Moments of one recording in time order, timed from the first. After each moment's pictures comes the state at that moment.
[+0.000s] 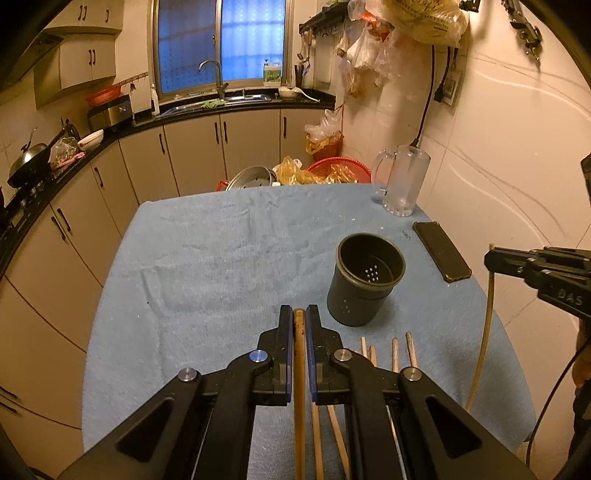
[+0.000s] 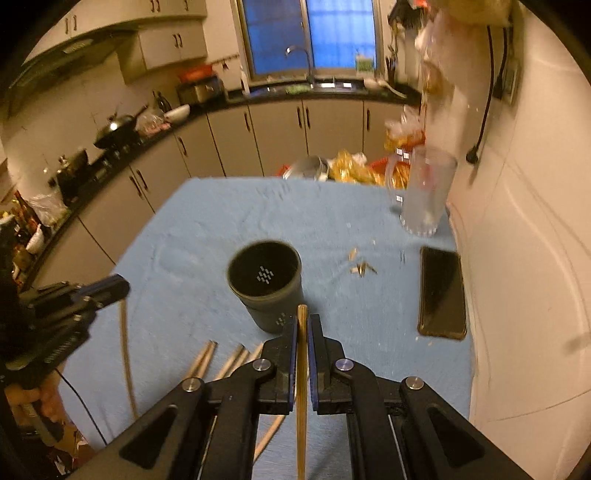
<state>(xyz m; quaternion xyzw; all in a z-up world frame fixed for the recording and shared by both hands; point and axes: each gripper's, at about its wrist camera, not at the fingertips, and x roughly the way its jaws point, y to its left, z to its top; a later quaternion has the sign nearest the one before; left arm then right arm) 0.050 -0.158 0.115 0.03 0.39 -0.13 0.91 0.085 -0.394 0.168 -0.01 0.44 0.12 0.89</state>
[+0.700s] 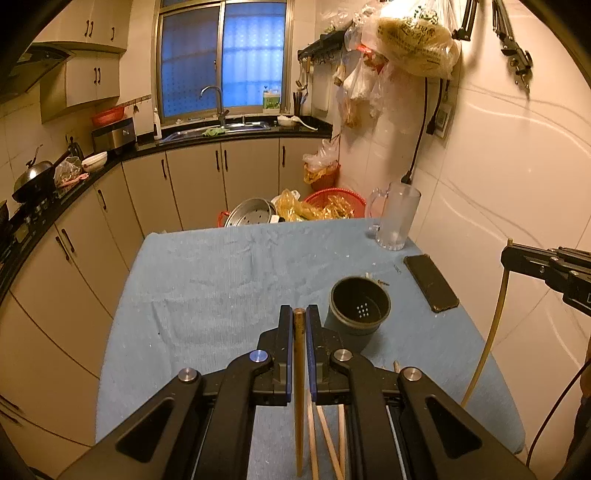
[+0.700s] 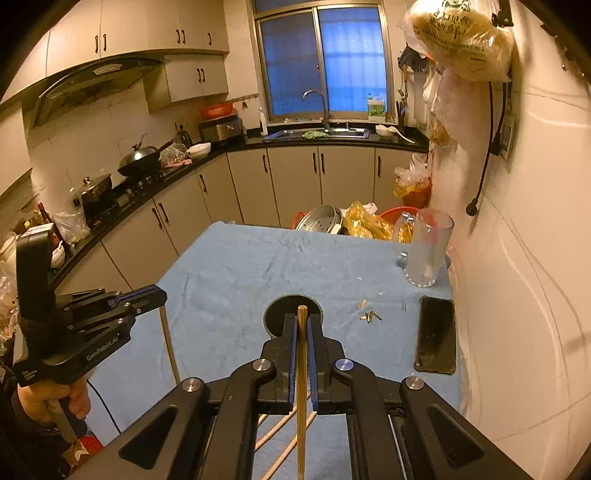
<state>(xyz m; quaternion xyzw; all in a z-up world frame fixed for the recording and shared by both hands) 0.045 -0.152 0.159 0.02 0.35 -0.14 0.93 0.050 -0.385 0.240 -0.01 0.36 0.14 0.92</state>
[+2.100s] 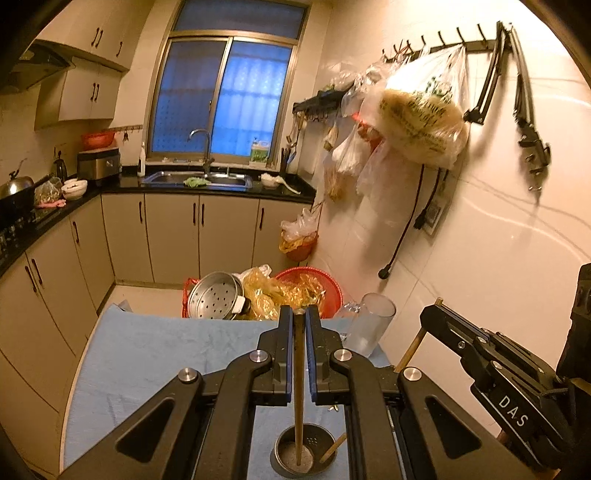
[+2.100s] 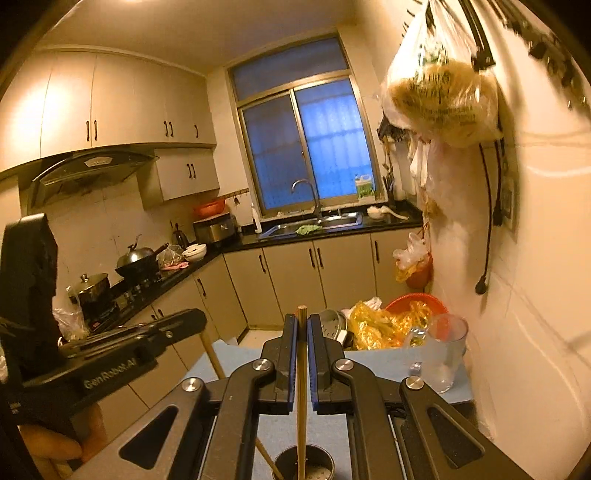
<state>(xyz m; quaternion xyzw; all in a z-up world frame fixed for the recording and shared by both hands) 0.147 -0.197 0.239 -0.06 0.26 -0.17 0.95 0.141 -0.383 0.288 0.08 0.20 0.13 0.97</state>
